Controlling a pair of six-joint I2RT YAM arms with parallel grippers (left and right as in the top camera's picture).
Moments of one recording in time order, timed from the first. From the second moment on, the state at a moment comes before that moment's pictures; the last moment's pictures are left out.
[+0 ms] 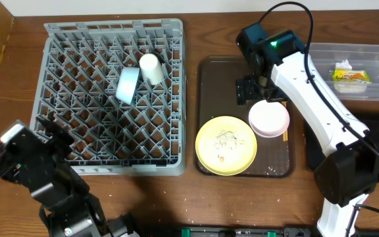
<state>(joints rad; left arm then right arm) 0.51 0.58 0.72 -0.33 -0.38 -0.03 0.47 1.99 1.91 -1.45 0.11 0.45</state>
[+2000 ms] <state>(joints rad) 0.52 0.60 0.72 -0.56 -0.58 -0.01 0.45 1.99 1.43 -0.86 -0.02 0.63</state>
